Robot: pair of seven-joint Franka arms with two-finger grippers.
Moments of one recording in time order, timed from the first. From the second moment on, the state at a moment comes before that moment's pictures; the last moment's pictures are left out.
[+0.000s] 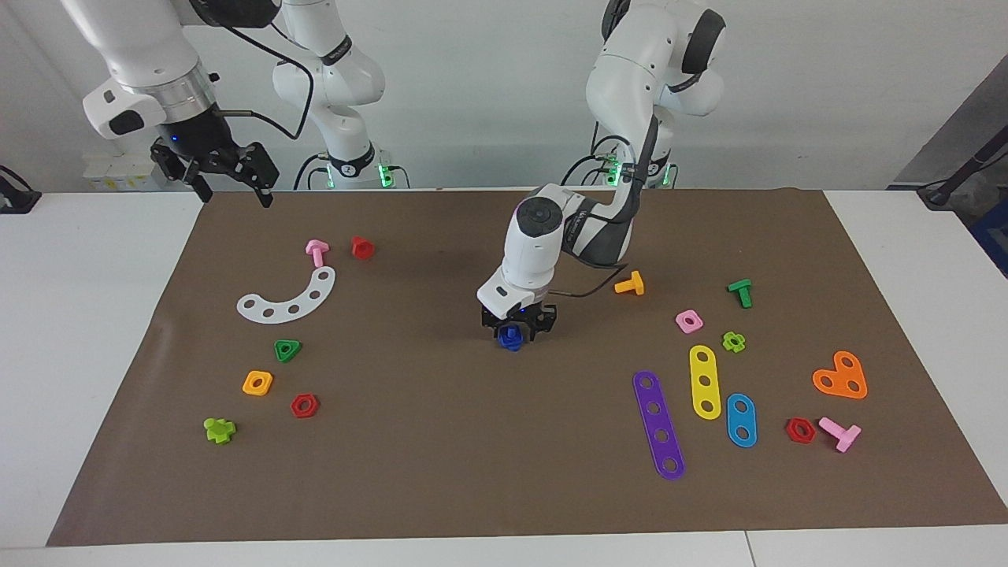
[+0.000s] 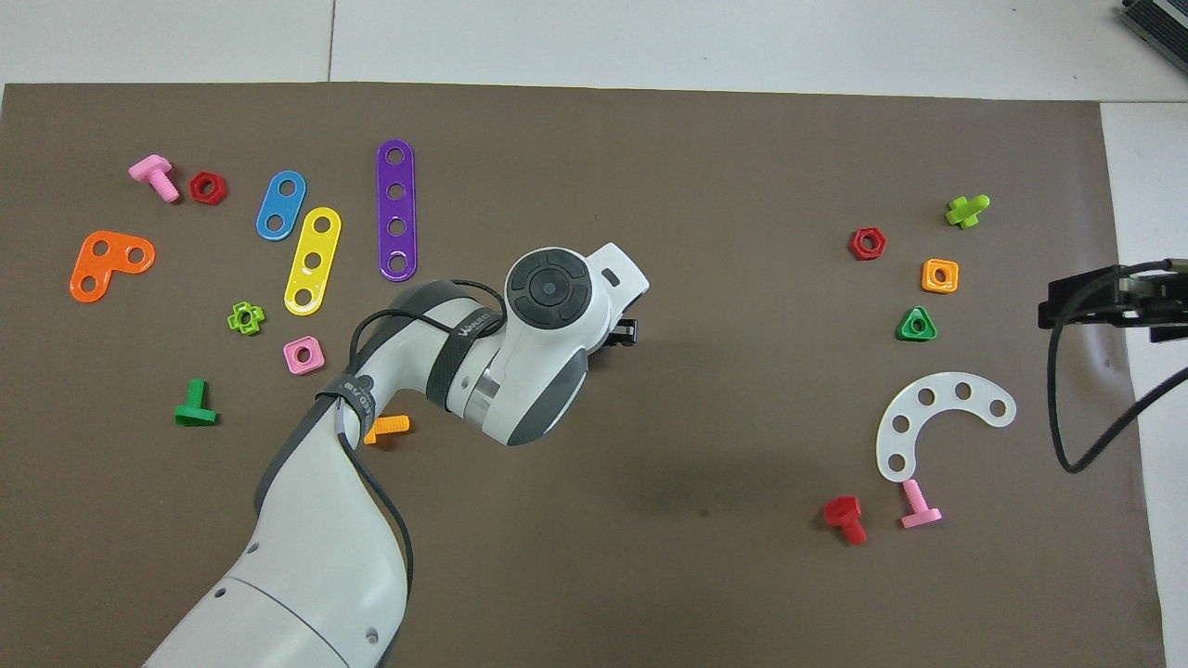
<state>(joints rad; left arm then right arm) -0.64 0.53 -0.03 -1.67 -0.05 2.29 -0.50 0.01 -0.06 -0.02 -1.59 0.00 1.53 0.13</state>
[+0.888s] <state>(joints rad) -0.65 0.53 -0.03 -1.67 -0.05 2.28 -0.62 0.00 -0.06 -0.02 -1.59 -0.01 1.53 0.13</state>
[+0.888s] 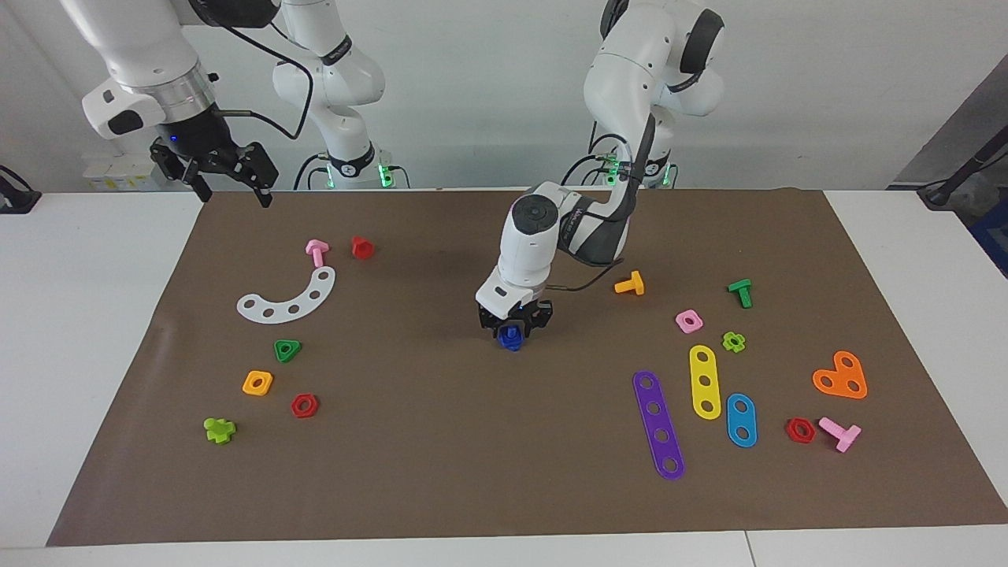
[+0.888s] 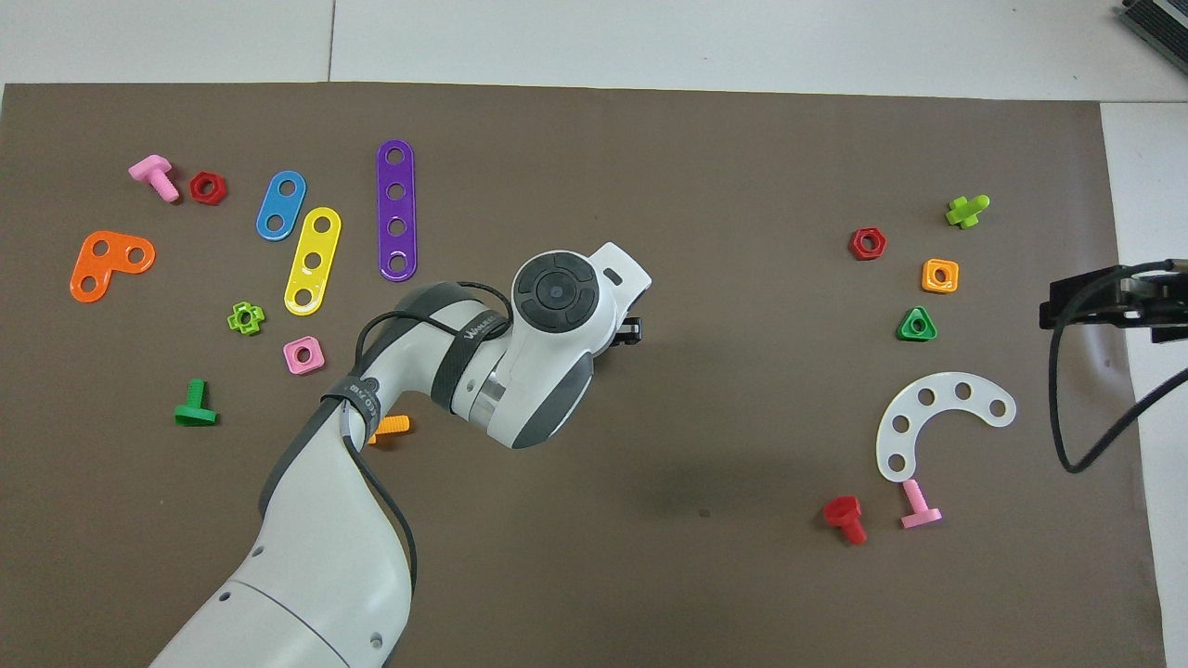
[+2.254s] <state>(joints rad) -0.65 0.53 -0.03 -1.55 -0.05 2.10 -0.65 0.00 -0.06 -0.02 -1.60 -0.01 1.53 0.13</state>
